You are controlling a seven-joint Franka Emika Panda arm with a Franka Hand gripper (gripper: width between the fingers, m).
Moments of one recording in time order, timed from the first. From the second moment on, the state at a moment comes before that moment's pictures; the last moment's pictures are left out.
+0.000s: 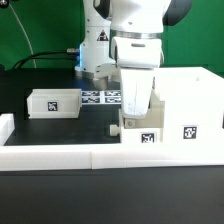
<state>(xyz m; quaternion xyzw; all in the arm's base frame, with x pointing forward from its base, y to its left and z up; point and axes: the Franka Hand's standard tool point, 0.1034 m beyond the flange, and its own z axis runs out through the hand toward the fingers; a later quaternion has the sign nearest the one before) 0.533 0.018 0.016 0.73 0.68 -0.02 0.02</state>
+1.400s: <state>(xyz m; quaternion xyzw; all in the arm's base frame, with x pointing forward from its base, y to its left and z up) 0.544 -0.043 0.054 0.73 0.68 -0.01 0.02</state>
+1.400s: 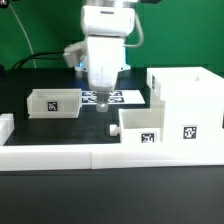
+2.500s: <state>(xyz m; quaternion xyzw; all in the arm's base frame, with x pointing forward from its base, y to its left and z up) 0.530 -0.029 0.015 0.70 0.72 0.03 -0.04</state>
